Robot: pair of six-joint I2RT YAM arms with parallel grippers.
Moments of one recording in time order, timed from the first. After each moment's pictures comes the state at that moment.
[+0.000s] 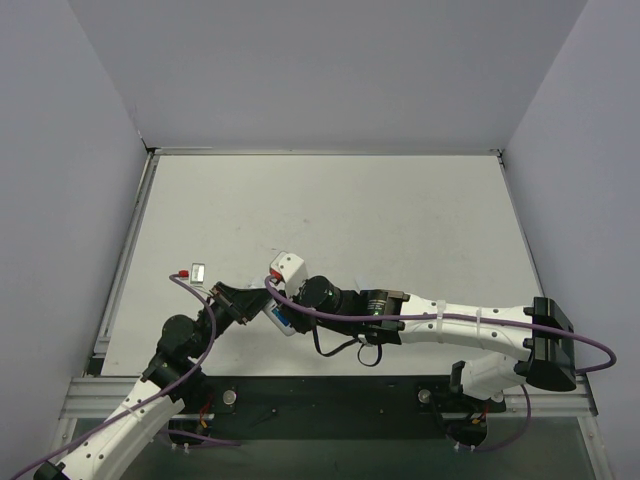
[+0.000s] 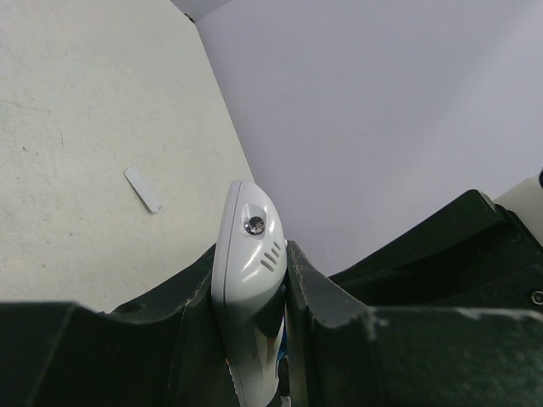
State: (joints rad) left arm -0.58 0.23 0.03 0.32 0.14 -1.18; right arm 1.30 1.38 1.05 -0.22 0.26 0.21
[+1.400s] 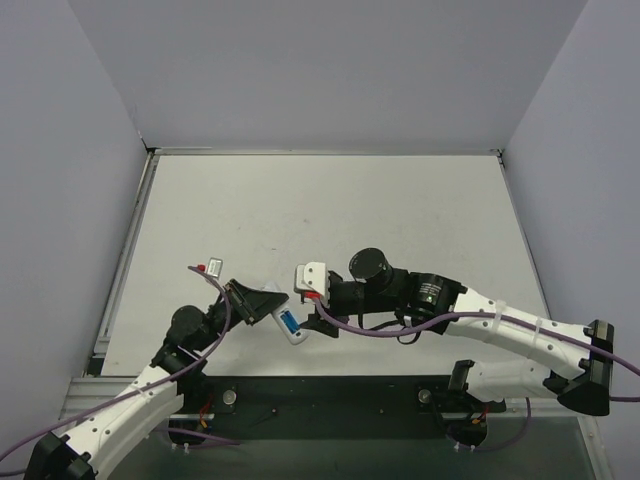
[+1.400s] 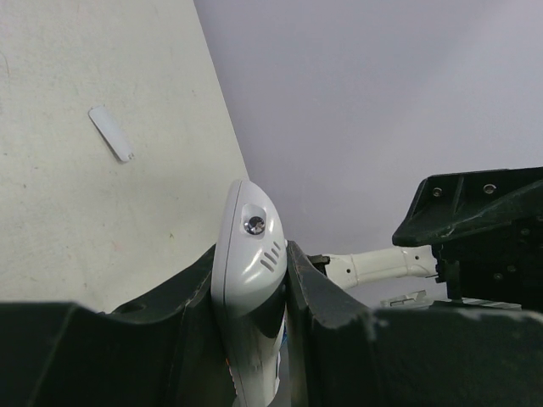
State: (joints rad) left arm -0.58 0.47 0.03 0.52 0.28 -1.28; right arm 1.16 1.16 1.04 -0.33 -0.23 -0.27
